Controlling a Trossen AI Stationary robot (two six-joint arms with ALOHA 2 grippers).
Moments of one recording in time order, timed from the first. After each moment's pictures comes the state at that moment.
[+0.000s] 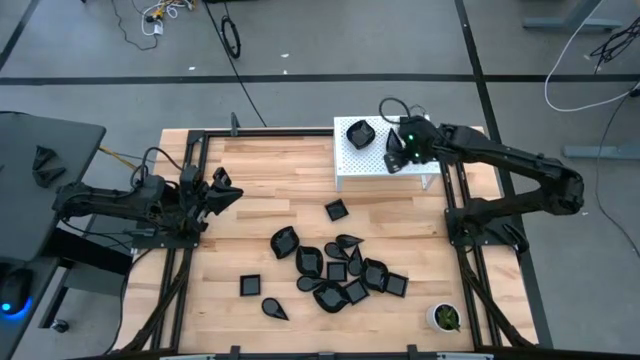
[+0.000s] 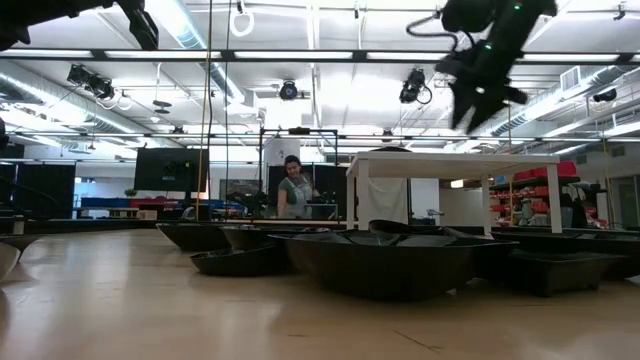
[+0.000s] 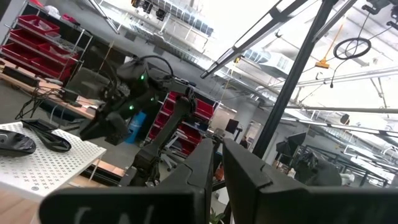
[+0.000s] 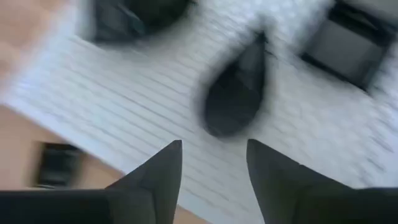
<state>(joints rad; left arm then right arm) -0.09 0.42 0.29 0.53 -0.12 -0.46 -0.49 1.17 1.05 -0.93 0.26 0.52</state>
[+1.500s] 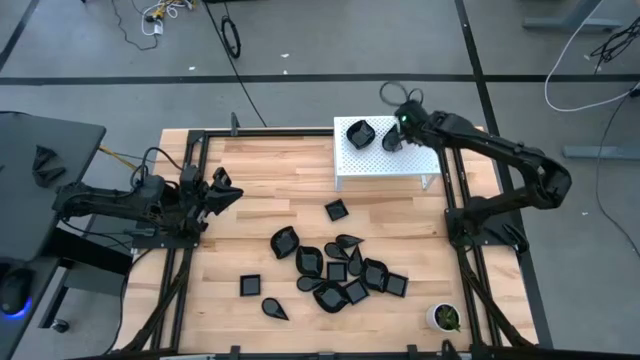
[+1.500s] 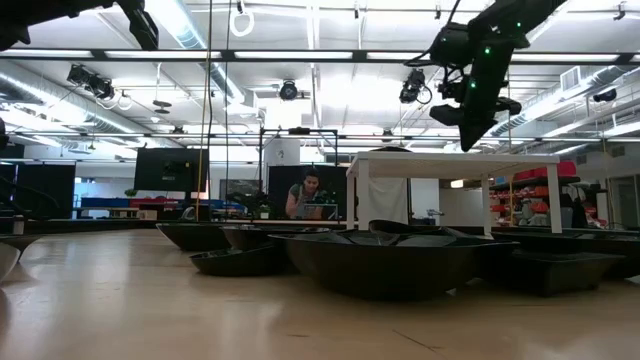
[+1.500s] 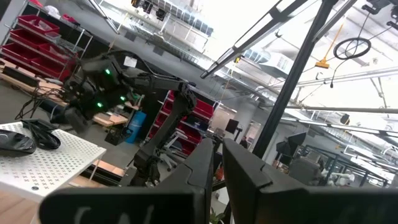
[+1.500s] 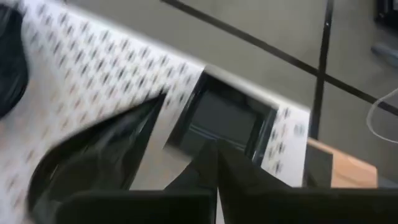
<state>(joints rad) -0.09 0.42 0.29 0.53 -0.12 -0.46 -0.72 1.31 1.05 -0.74 0.47 0.28</state>
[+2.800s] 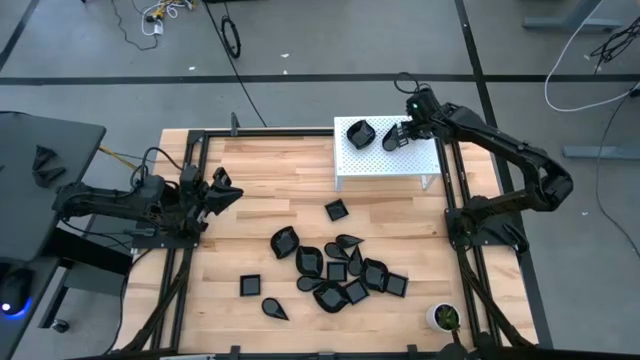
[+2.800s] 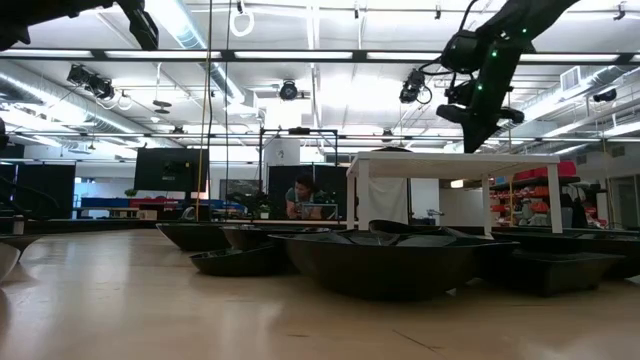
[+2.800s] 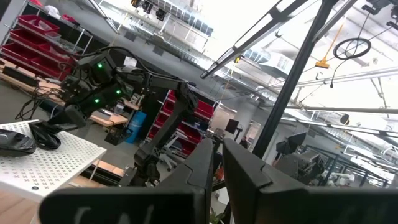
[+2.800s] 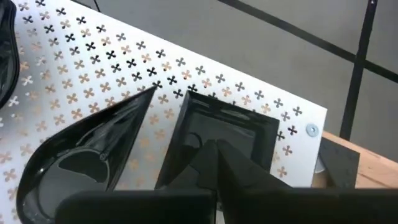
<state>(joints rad) -0.09 0.42 0.29 0.53 -0.12 -0.46 -0.85 1.30 1.05 -0.74 0.27 0.20</state>
